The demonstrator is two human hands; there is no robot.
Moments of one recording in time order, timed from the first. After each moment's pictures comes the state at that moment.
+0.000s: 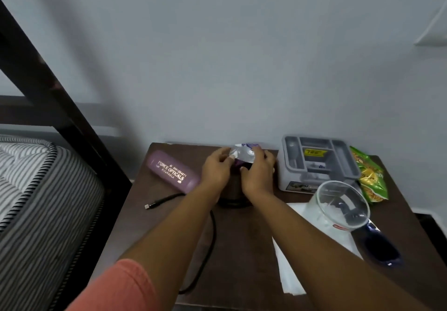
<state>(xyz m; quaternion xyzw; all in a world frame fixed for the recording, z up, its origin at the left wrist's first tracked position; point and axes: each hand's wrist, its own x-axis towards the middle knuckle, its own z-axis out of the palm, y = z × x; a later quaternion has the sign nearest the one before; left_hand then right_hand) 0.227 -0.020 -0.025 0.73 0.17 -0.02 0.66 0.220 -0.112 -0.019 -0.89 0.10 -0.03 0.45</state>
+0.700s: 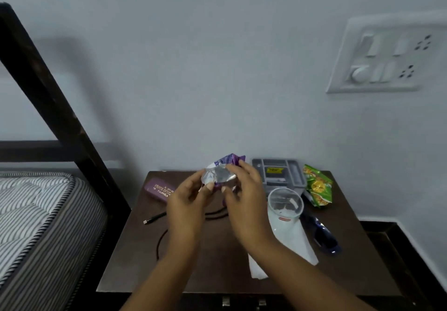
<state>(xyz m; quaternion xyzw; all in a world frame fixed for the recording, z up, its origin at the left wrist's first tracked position) 0.075 -0.050 0.109 0.65 0.07 0.14 0.74 0.092 -0.148 0.106 -0.83 -0.06 -0.12 0.55</state>
